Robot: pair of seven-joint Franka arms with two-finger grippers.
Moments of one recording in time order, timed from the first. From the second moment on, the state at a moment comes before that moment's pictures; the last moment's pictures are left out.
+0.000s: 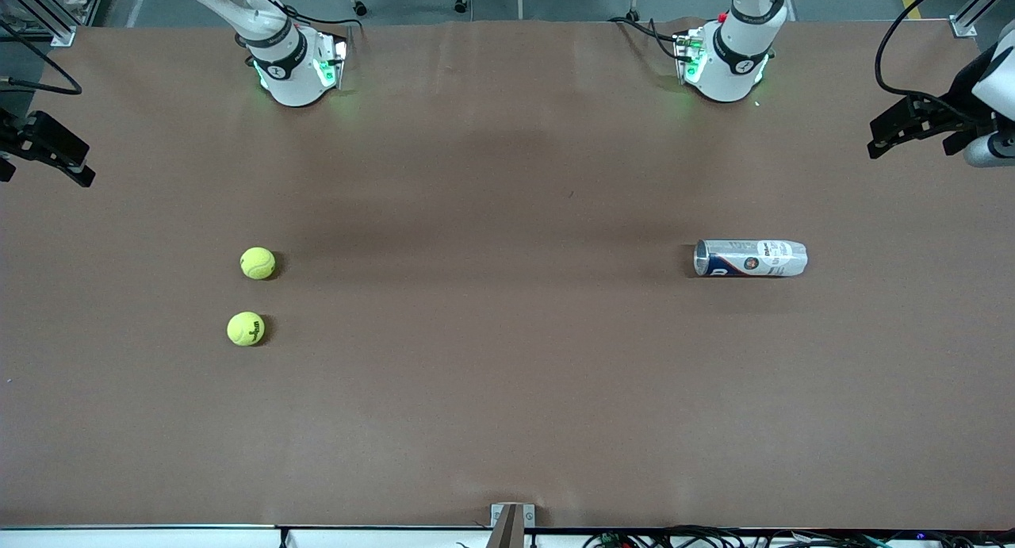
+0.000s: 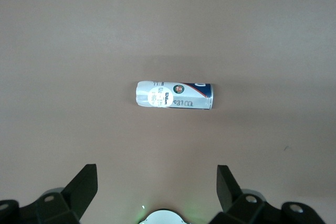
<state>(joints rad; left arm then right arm) -0.03 -0.06 -0.03 -1.57 0.02 1.45 -0.08 0.00 -0.02 0.01 -1.46 -0.05 1.55 0.07</state>
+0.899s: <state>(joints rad) 0.07 -0.09 -0.03 -1.92 0.14 1.76 -0.53 0.00 0.31 0.02 -1.52 -0.05 1.73 0.07</state>
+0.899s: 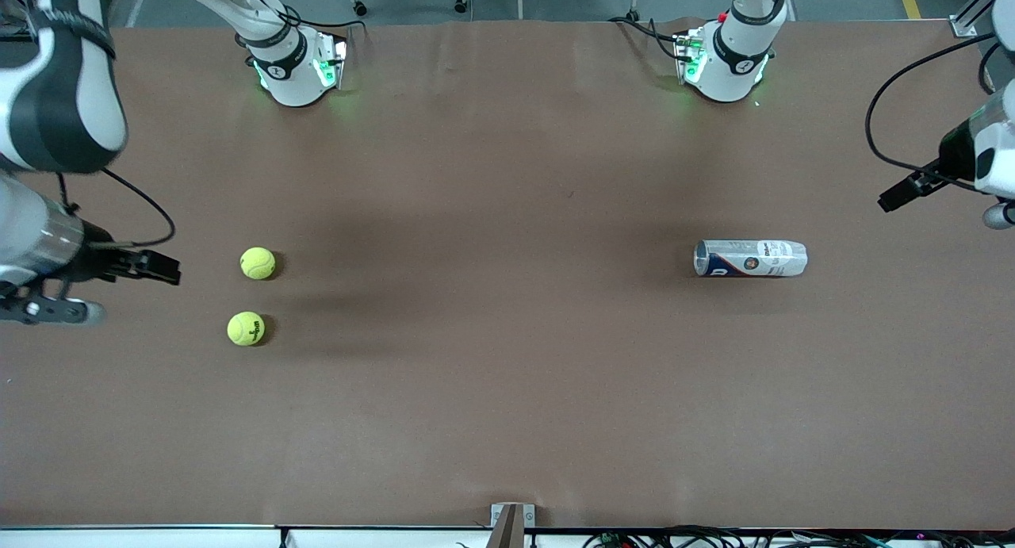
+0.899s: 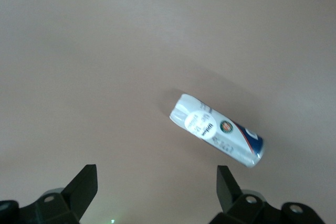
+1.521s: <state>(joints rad) 0.07 -0.06 -0.07 -2.27 0.27 2.16 -1.22 -0.01 0.42 0.01 -1.70 -0.05 1.95 0.07</state>
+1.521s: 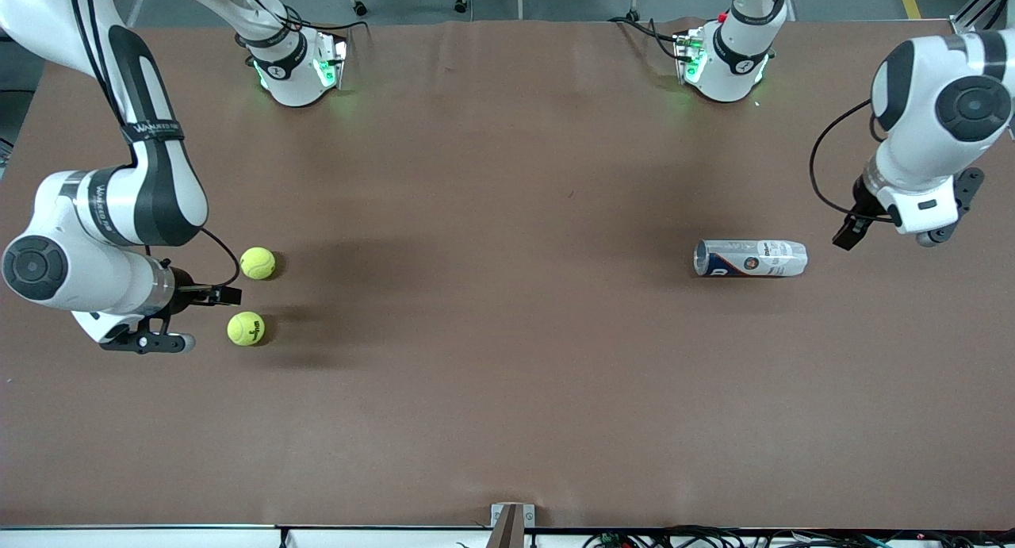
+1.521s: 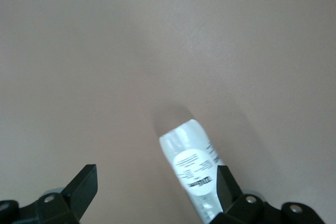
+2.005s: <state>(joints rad) 0.04 0.15 -0.13 -2.27 0.28 2.39 -1.60 -0.04 0.50 0.01 -1.74 -0.05 2.09 0.01</state>
